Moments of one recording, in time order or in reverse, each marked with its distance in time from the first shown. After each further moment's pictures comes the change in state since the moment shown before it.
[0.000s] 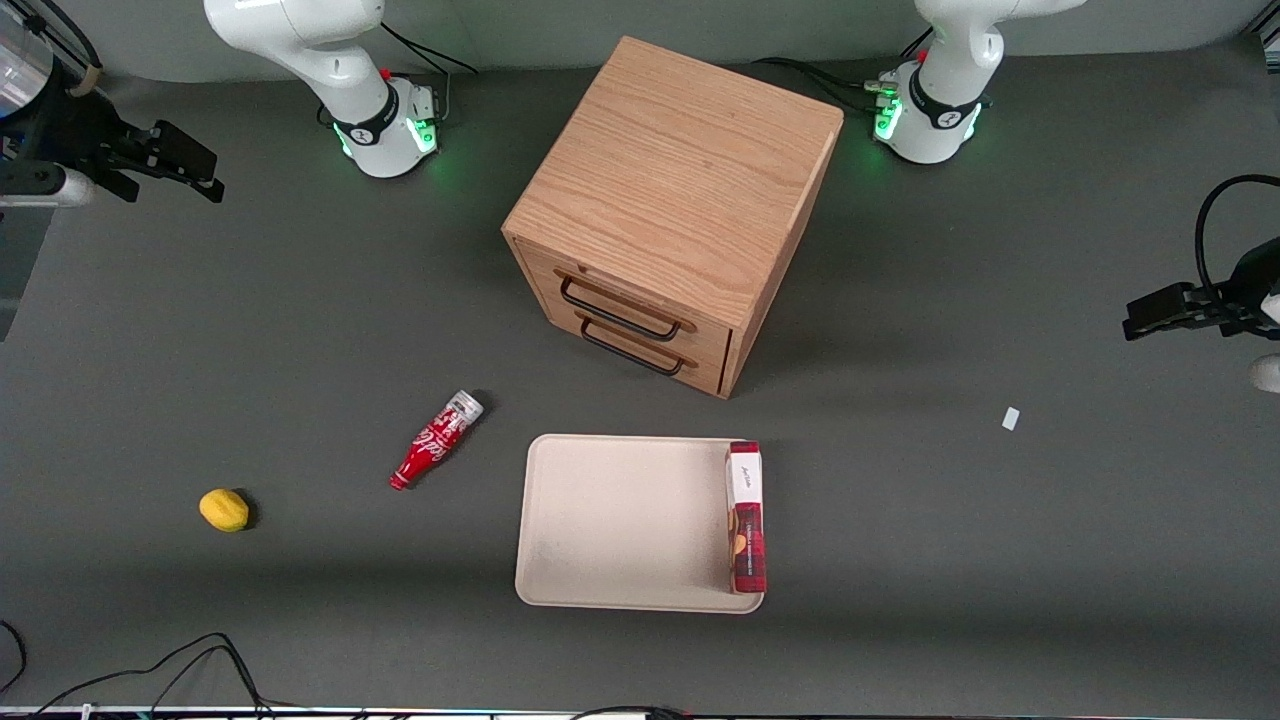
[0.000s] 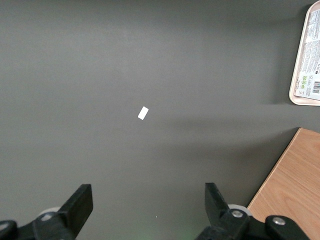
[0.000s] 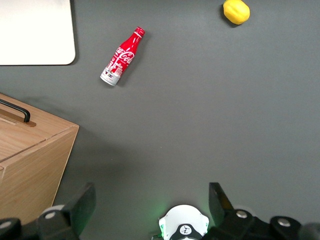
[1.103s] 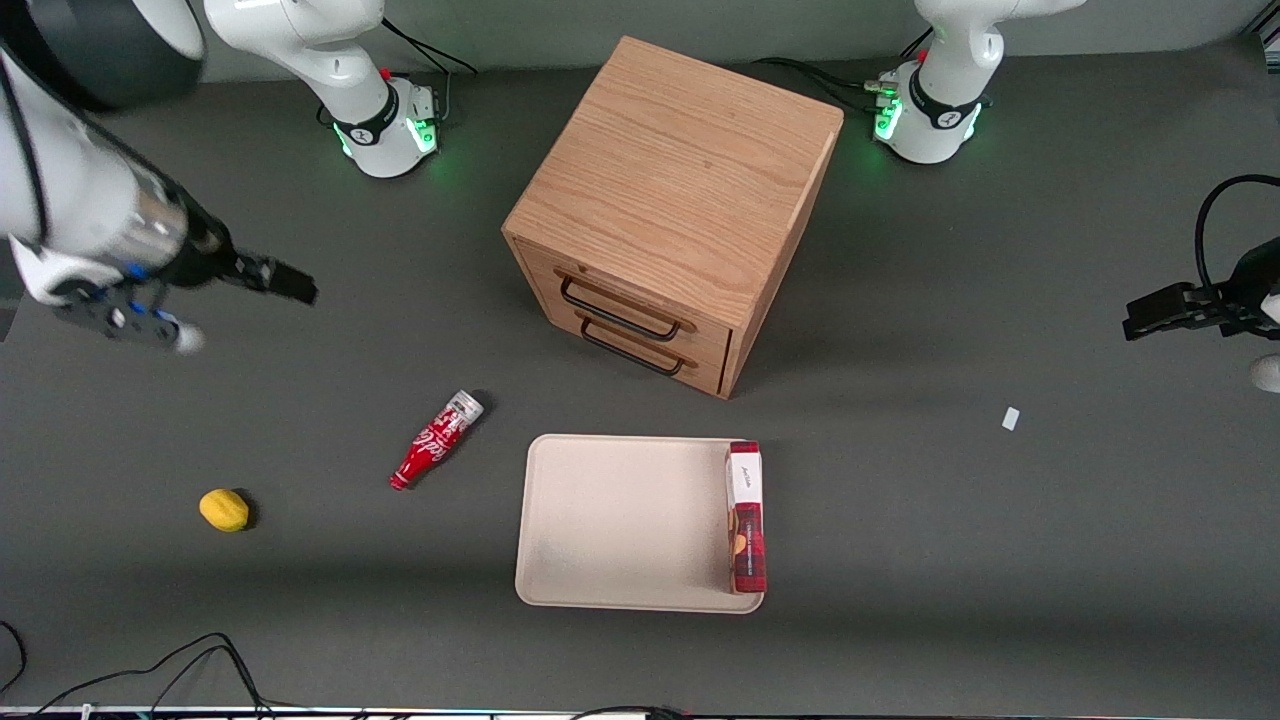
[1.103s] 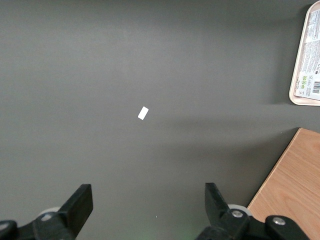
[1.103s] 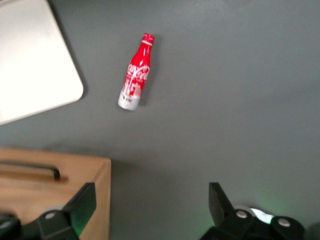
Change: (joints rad) arm 0.005 0.317 0.077 0.058 0.075 0.184 0.404
